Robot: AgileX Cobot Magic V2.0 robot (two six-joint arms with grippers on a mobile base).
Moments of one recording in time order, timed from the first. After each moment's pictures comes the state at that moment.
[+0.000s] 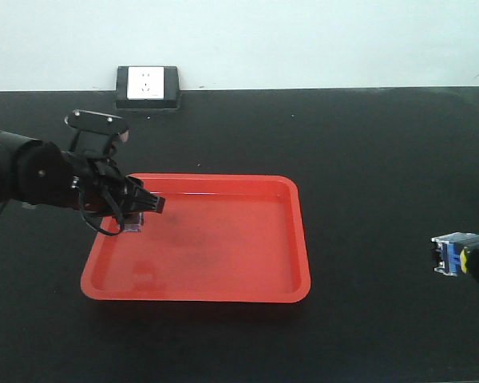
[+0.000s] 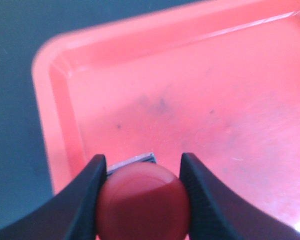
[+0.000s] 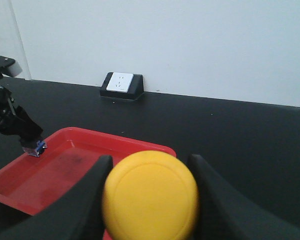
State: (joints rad) left arm -0.33 1.68 -1.12 -0.03 0.44 -0.08; right arm 0.36 0.32 -0.39 0.09 0.28 -0.05
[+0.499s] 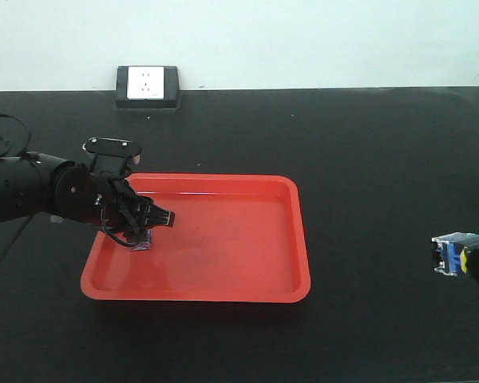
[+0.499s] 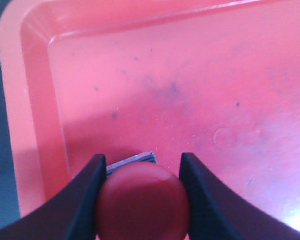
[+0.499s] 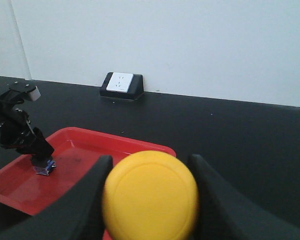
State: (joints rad) left arm -0.33 1.82 -1.12 -0.03 0.38 -0.14; right arm 0.36 0.32 -0.39 0.09 0.28 -0.05
